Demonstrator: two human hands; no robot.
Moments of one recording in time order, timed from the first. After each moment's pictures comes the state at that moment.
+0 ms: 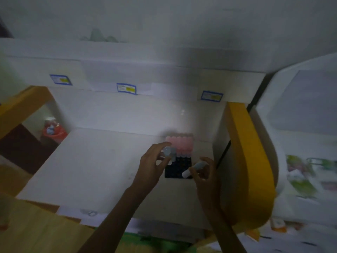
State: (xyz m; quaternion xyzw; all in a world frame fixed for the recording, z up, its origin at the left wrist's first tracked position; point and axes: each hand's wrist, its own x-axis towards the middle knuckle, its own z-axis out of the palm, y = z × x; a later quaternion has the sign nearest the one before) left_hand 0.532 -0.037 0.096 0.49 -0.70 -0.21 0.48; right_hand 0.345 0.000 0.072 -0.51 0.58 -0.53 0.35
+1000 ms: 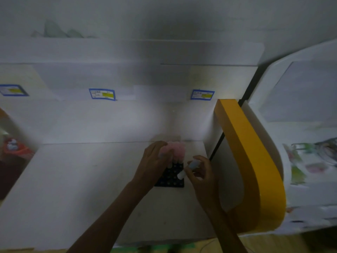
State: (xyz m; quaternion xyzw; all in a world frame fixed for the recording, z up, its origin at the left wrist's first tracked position) left_hand 0.529 -0.122 0.041 0.35 -0.87 0.02 0.33; right_hand 0.352 -0.032 0.051 -0.50 0.61 -0.54 0.29
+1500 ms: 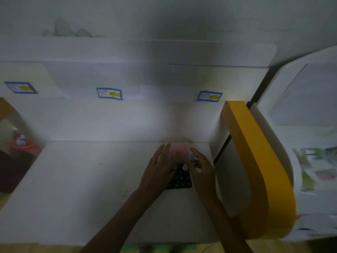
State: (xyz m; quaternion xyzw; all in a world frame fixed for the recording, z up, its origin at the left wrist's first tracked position) left_hand 0.528 -0.098 0.033 0.44 -0.86 -0.04 0.27; right_hand 0.359 -0.066 0.041 -0.55 0.61 -0.52 0.24
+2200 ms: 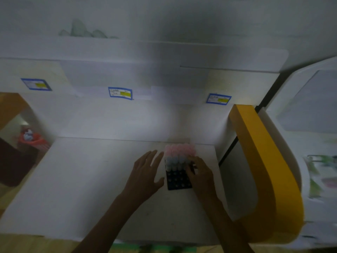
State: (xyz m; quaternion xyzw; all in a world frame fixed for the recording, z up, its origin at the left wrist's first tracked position) left_hand 0.582 -0.080 0.048 0.51 -0.84 -0.01 0.20; right_hand 0.369 -0.071 0.026 -0.63 0.63 -0.41 0.20
